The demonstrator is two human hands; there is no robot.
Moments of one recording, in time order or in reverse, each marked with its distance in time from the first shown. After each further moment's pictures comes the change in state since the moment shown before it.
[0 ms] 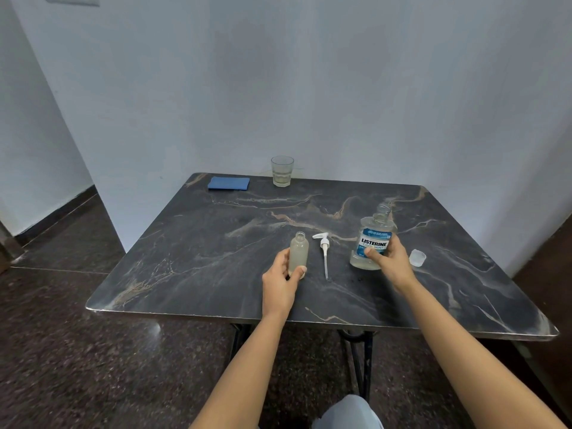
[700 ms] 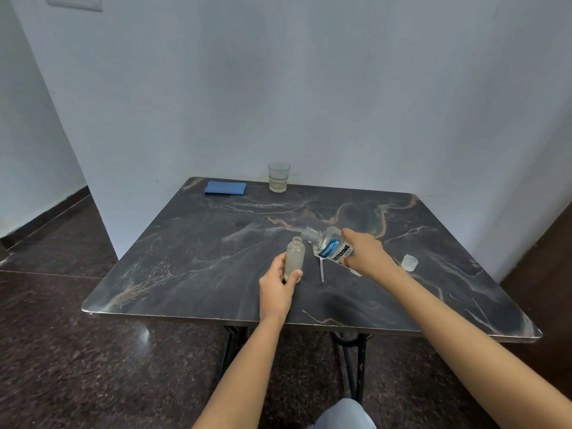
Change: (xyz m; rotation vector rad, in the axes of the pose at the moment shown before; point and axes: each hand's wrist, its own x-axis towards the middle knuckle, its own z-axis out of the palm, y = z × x) left_hand -0.003 0.003 -0.002 0.028 0.019 0.007; right_hand -0.028 -0.088 0.042 -1.141 -0.240 -0.234
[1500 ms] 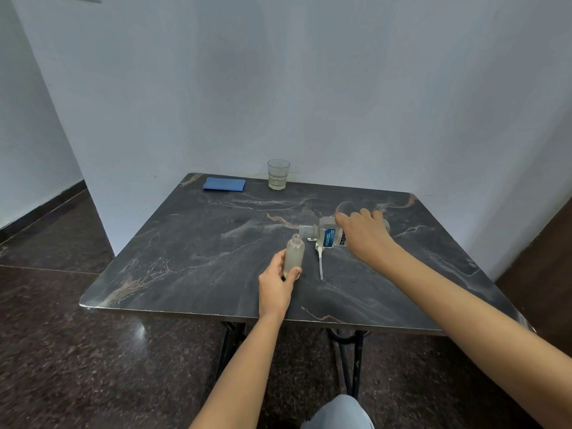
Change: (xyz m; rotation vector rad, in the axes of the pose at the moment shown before) left_hand 0.000 -0.001 -0.001 0.012 0.000 0.021; right_hand -0.003 -0.030 -0.036 -0.544 0.099 -0.098
